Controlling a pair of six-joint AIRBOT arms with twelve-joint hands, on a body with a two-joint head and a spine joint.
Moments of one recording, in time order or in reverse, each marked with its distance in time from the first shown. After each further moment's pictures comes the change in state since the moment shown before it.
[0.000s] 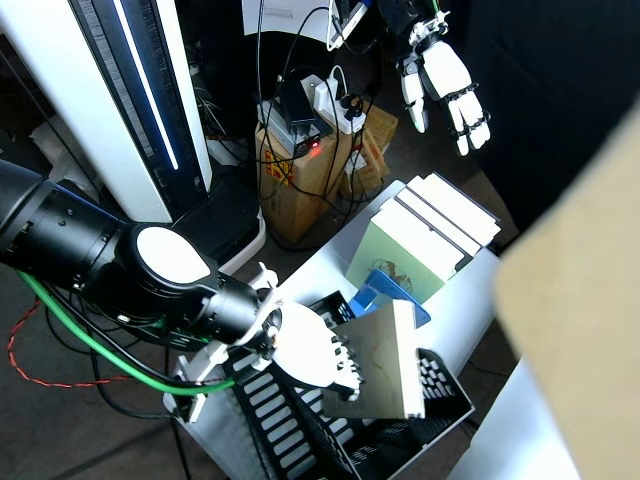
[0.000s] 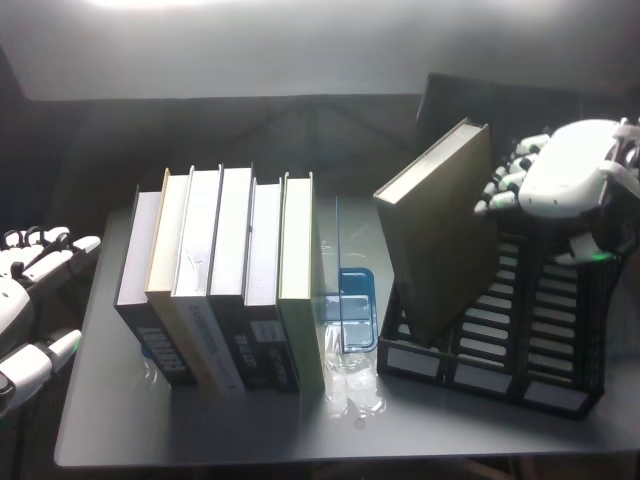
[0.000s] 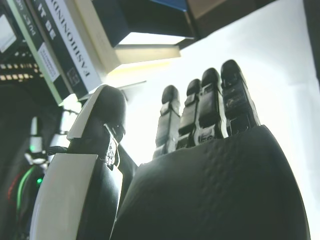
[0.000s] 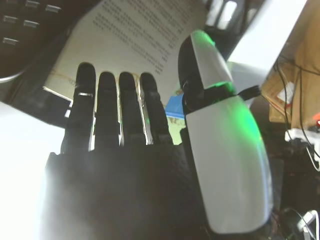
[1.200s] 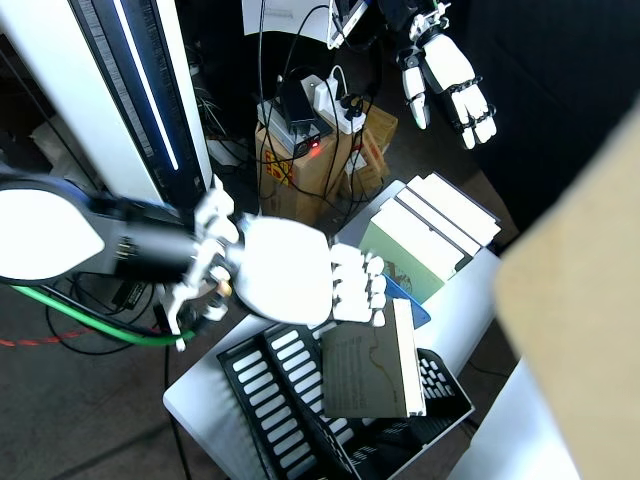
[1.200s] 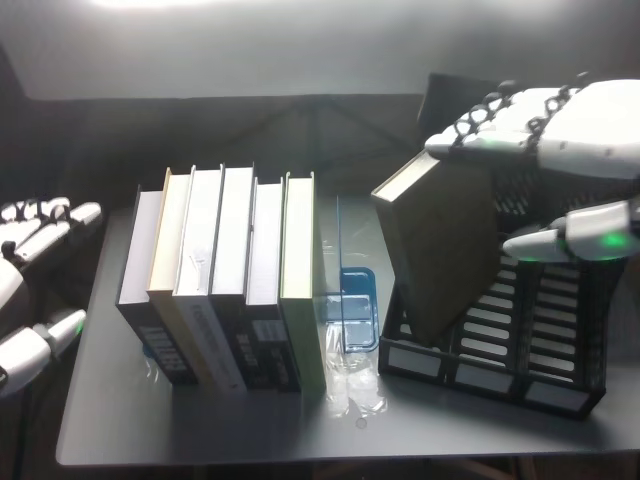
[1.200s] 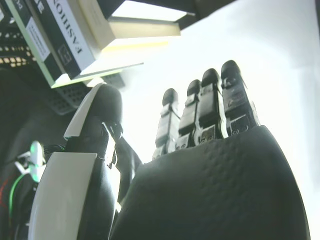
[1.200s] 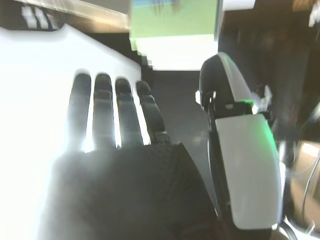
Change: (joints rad) left arm 0.001 0.039 -0.039 0.057 -0.118 -0.049; right arm -0.017 0.356 -0.404 1.299 0.353 -0.842
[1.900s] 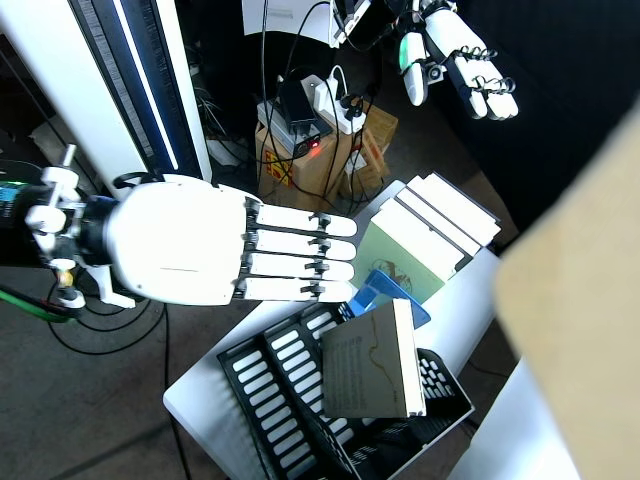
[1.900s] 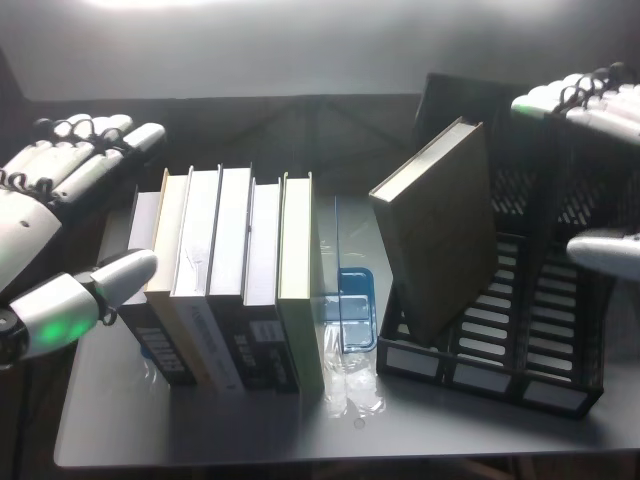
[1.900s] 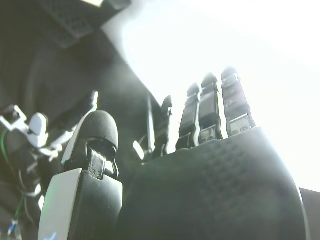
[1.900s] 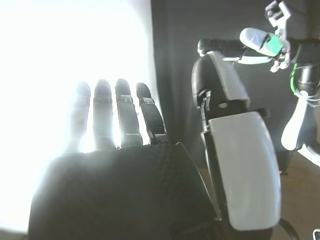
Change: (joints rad) left arm -0.121 0.038 -0.014 0.260 -0.111 -0.053; right arm -0.341 0.112 -0.128 0.552 0.519 -0.233
